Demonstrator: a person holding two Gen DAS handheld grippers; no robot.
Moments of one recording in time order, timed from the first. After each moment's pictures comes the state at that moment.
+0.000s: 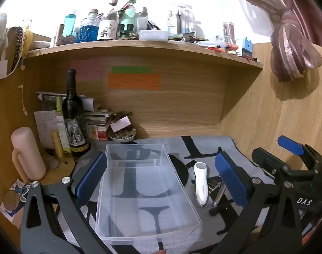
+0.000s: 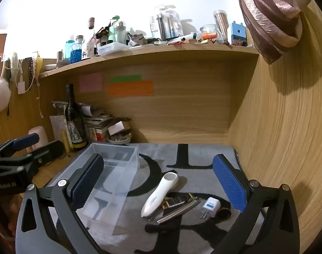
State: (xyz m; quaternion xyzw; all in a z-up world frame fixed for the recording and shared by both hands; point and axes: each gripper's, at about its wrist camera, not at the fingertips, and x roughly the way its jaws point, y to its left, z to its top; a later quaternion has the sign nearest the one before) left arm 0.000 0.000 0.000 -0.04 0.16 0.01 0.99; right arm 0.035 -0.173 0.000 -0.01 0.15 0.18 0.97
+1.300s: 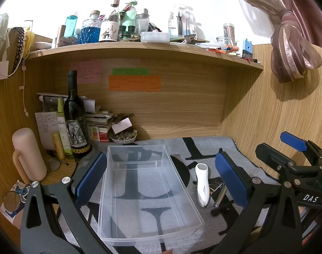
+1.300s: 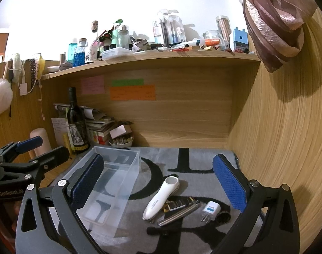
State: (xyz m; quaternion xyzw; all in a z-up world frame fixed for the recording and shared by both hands) left arm -0.002 -0.002 0.001 -0.03 0.16 0.01 0.99; right arm 0.029 -0.167 0.006 -0.02 0.14 0.18 0.97
